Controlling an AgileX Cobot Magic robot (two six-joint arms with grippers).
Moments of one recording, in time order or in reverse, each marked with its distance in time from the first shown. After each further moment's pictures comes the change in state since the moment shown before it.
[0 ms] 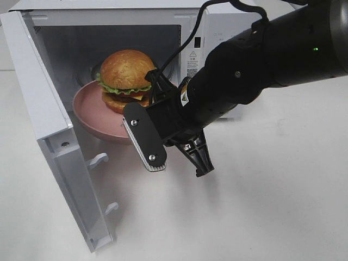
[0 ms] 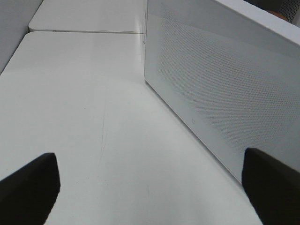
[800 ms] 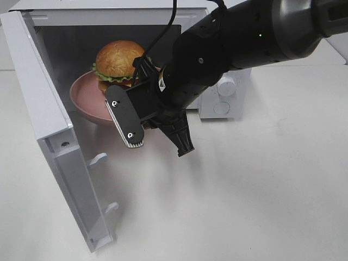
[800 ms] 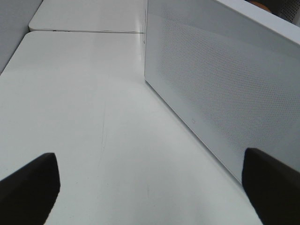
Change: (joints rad) left arm 0.000 0.000 0.000 0.000 0.000 0.000; right arm 0.000 0.130 -0.205 -0.151 0.087 0.153
